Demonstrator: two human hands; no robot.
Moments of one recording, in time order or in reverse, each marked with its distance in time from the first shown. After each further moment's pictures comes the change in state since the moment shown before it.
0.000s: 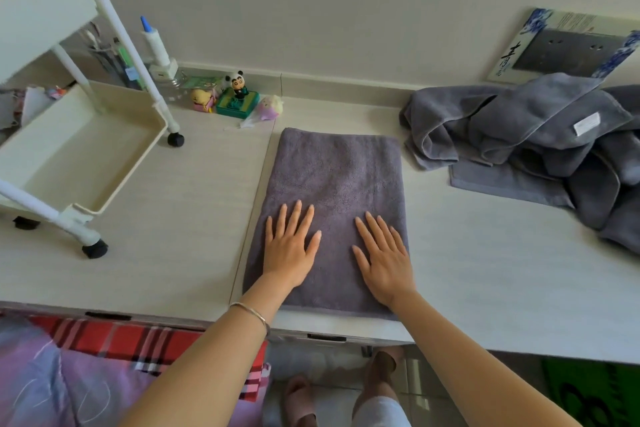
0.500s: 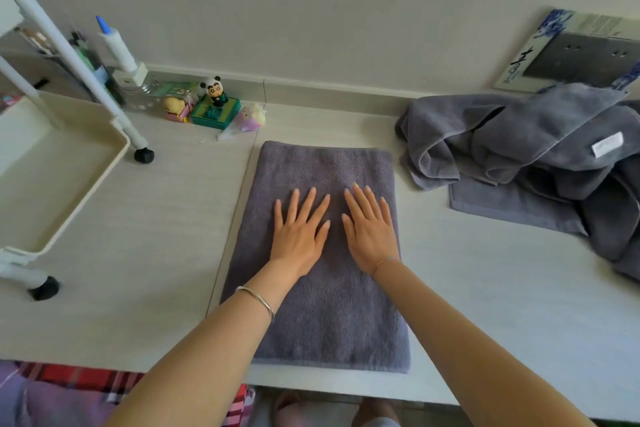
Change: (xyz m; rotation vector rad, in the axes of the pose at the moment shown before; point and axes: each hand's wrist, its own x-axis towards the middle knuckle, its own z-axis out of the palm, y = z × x) left_hand 0.087 0.035 -0.010 0.067 0.072 0.092; right_hand 0.105 0.012 -0.020 0.030 0.042 -0.035
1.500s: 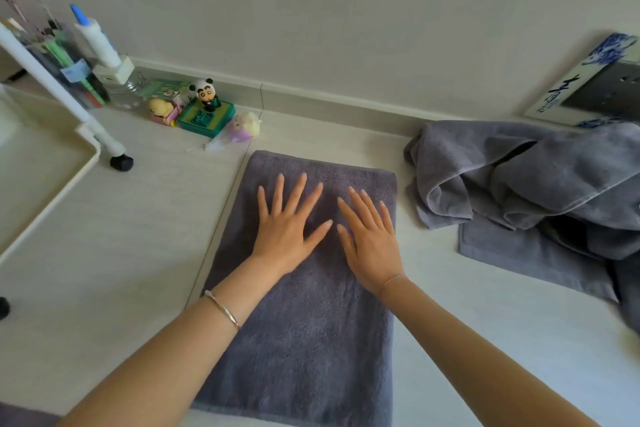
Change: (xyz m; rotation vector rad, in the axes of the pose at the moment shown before) left_hand 0.063 -0.009 -0.018 -0.048 0.047 -0.038; right_hand 0.056 0.031 -0.005 0.045 0.062 -0.165
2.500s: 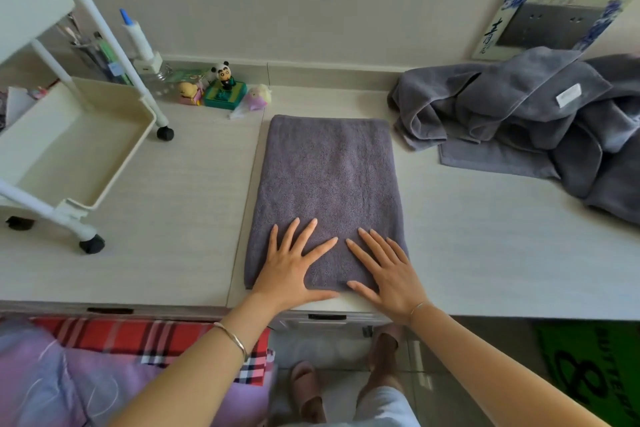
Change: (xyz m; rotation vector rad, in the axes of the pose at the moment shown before) left_hand -0.209 -0.028 0.017 0.123 -0.131 0.326; right_hand -0.214 -0.072 0.008 -0.113 -0.185 -0.023
